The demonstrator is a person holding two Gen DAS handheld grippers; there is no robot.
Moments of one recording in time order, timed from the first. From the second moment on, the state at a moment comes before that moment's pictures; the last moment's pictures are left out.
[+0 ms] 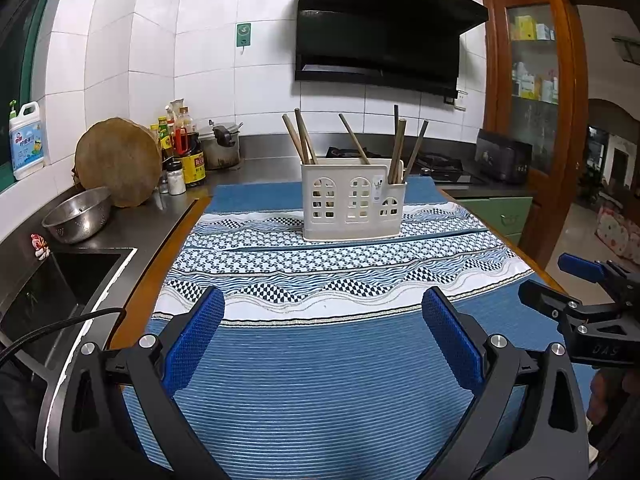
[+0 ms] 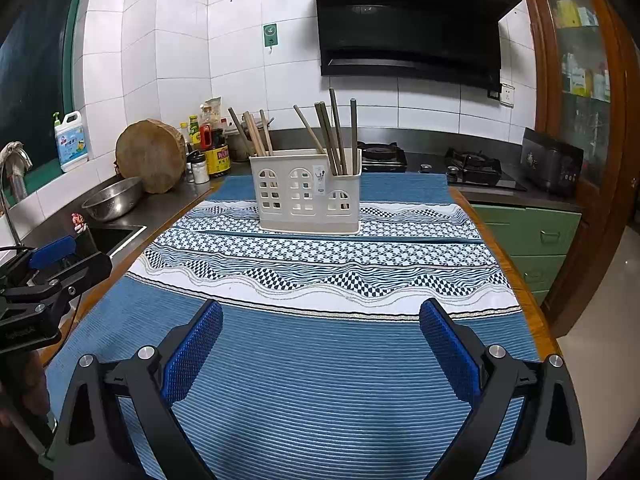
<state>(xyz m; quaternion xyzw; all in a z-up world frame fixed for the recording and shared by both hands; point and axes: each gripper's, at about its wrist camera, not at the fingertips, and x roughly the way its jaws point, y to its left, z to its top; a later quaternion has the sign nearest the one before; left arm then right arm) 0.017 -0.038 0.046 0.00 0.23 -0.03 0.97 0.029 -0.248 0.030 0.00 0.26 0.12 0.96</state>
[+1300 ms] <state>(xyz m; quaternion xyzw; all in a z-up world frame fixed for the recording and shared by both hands) 0.022 -0.041 0.039 0.00 0.25 -0.03 0.97 0.032 -0.248 0.026 0.00 0.27 0.12 0.96</state>
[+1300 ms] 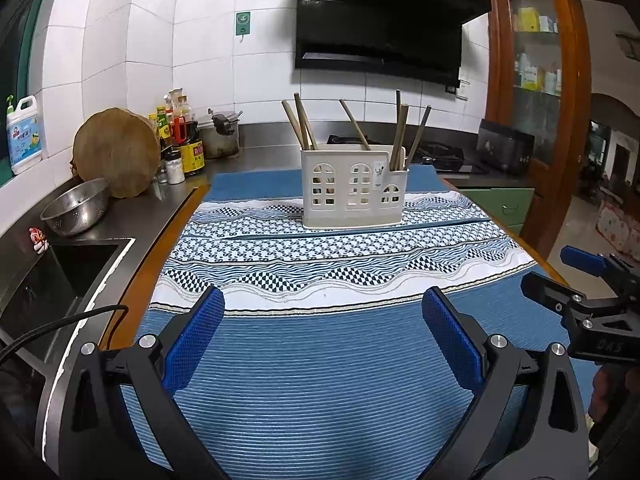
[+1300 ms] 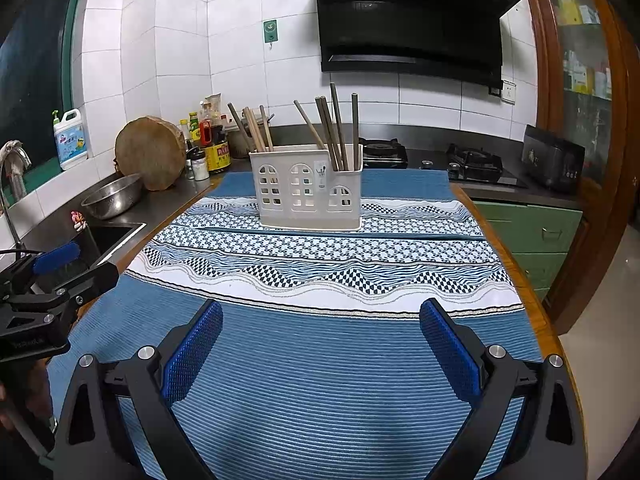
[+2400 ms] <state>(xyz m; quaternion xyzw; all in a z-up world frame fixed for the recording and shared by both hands) 0.020 -0.047 0.036 0.00 0.25 -0.04 0.97 0.034 -0.250 0.024 0.00 0.27 0.12 0.96</state>
